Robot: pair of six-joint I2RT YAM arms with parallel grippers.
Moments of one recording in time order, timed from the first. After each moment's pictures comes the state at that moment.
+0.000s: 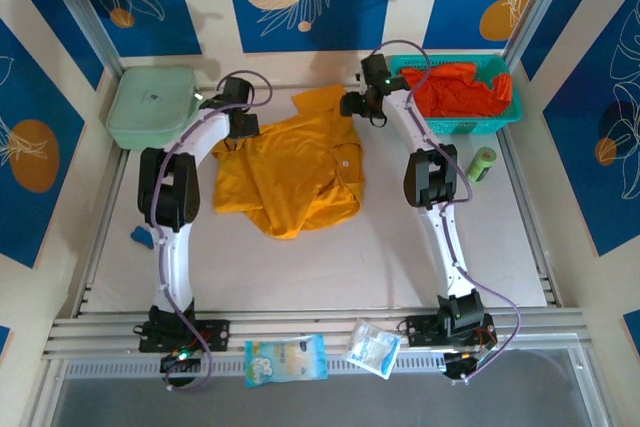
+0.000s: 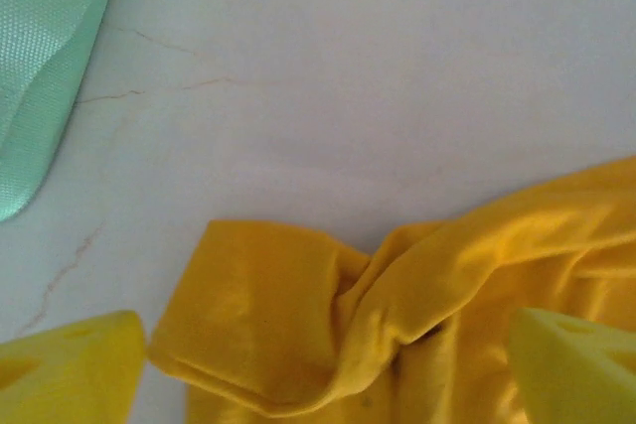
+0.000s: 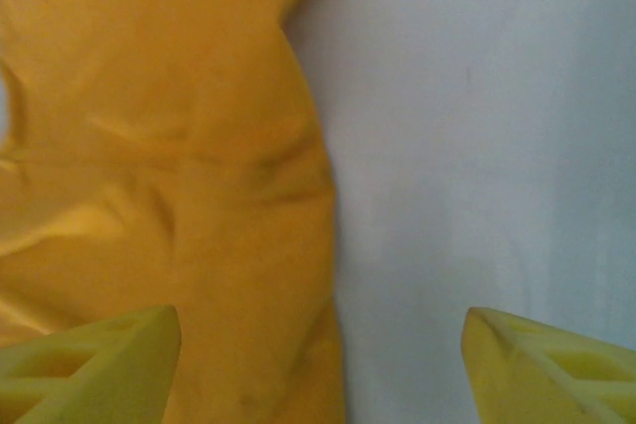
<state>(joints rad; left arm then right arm) -0.23 2.18 1.80 -0.67 -0.32 -0.35 0.27 2.62 2.54 -0.93 -0.09 0.24</state>
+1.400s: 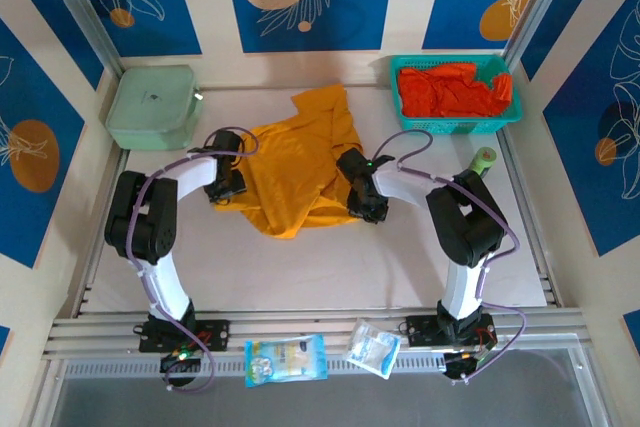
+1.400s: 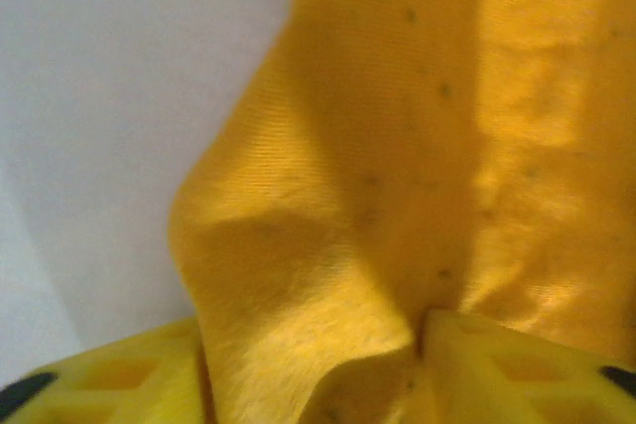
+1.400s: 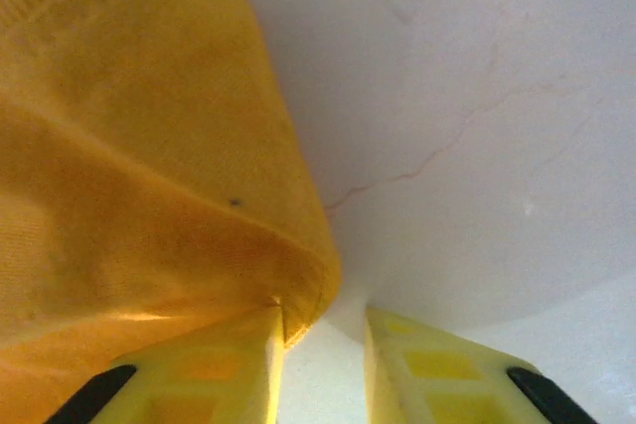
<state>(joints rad) -0.23 1.85 1.15 -0.59 -0.16 -0.55 0.57 1.85 1.17 -0.80 0.08 0.93</state>
